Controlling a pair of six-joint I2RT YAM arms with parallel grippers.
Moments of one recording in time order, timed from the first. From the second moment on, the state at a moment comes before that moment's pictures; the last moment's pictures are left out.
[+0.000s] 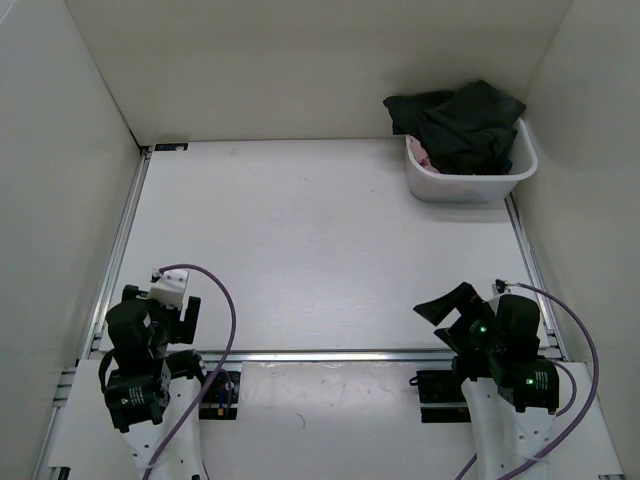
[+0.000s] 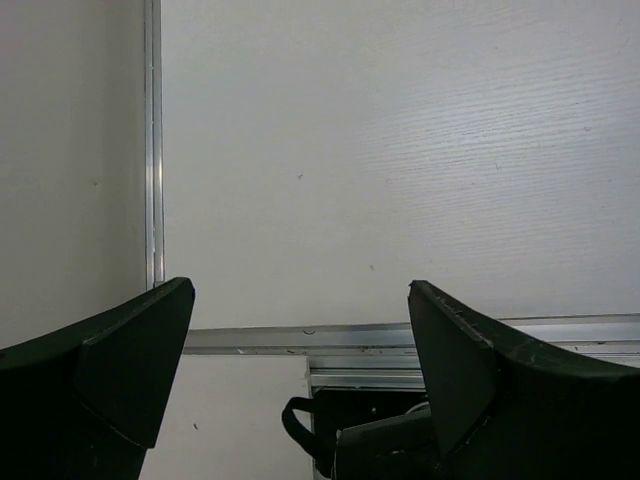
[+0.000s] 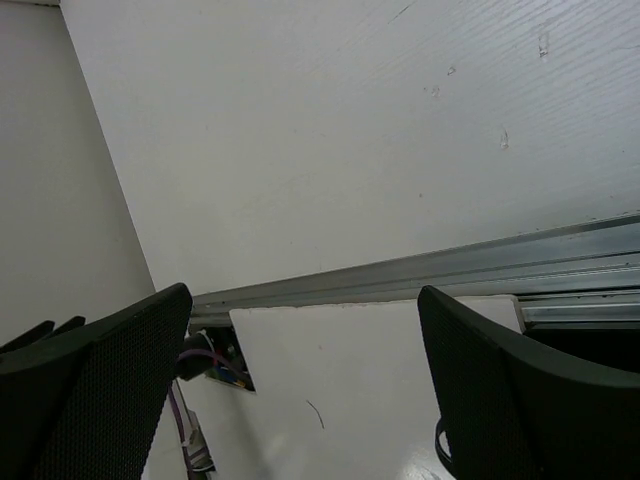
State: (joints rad) left arm 0.25 0.20 0.81 -1.15 0.08 0.47; right arm -0.02 0.17 0.63 -1.19 -0.44 0.81
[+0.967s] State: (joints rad) left arm 0.25 1.38 1.64 -1.06 0.10 0.55; right arm -0.10 2.24 2.39 -0.69 -0.02 0.47
